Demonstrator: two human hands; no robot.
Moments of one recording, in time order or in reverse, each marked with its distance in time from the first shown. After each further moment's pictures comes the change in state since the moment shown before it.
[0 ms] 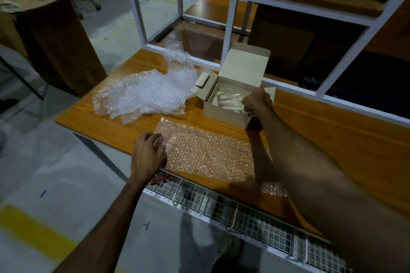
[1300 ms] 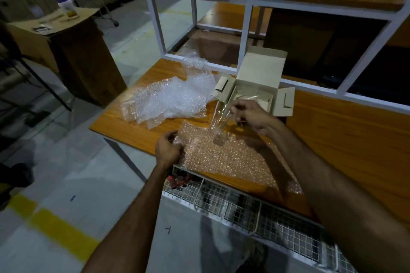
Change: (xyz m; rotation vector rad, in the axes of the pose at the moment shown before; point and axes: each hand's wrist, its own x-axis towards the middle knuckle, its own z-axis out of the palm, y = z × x) left_hand 0.024 0.003 -0.022 -0.503 -0.099 -0.355; right_hand -0.102 -0.017 -0.001 0.698 -0.742 -0.248
